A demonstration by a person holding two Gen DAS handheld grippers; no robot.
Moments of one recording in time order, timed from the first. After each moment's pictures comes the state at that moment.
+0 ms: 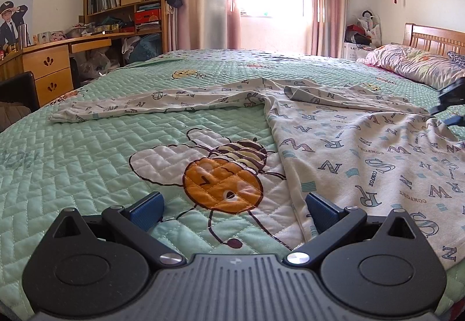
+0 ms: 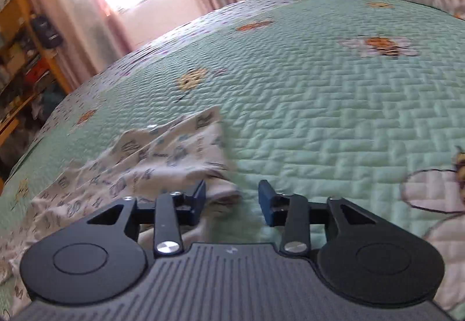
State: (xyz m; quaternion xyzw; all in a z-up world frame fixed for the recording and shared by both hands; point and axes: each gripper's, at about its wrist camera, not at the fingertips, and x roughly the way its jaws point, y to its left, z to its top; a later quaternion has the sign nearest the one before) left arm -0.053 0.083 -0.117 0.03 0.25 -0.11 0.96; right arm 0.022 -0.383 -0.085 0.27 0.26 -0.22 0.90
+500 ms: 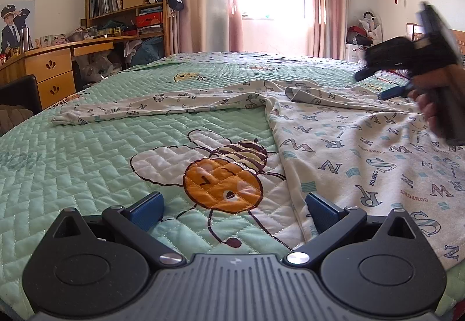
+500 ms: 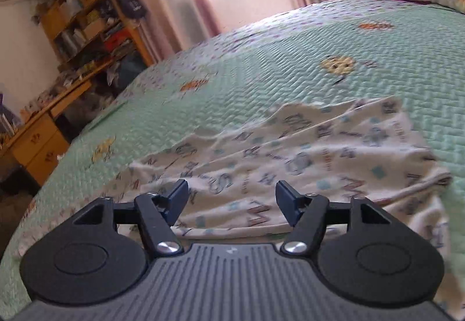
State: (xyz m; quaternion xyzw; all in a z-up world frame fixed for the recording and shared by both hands) left arm -0.056 0.081 -0.117 0.04 0.24 -0.10 0.96; right arm 0.115 -0.232 -0.069 0.20 0.29 -0.04 0.94
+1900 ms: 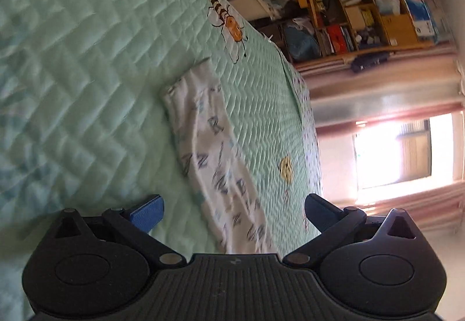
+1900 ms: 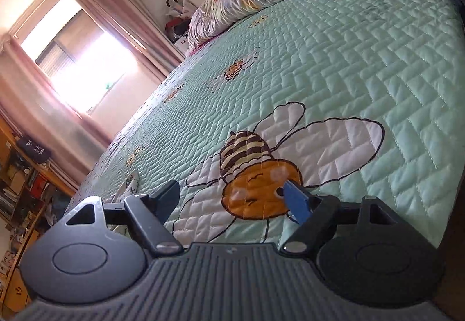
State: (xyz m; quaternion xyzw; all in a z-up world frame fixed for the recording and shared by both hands) left arm 0.146 0.297 -0.107 -0.59 0.26 0.04 0.76; right arm -0.176 -0.461 -0.125 0.42 0.12 -0.28 0.85
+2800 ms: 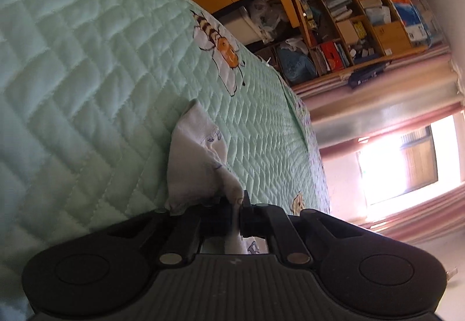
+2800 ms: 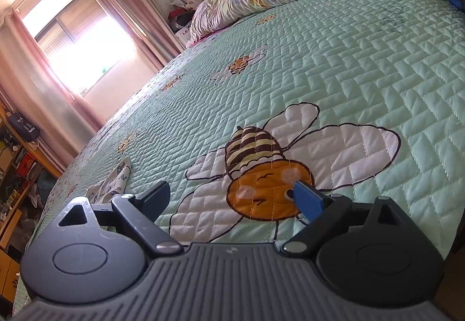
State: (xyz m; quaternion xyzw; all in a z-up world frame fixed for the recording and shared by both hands) left arm 0.203 0.315 -0.121 -0.56 0.21 0.06 0.80; right arm -0.165 -0.451 -0.118 0.38 0.15 -0.29 0.87
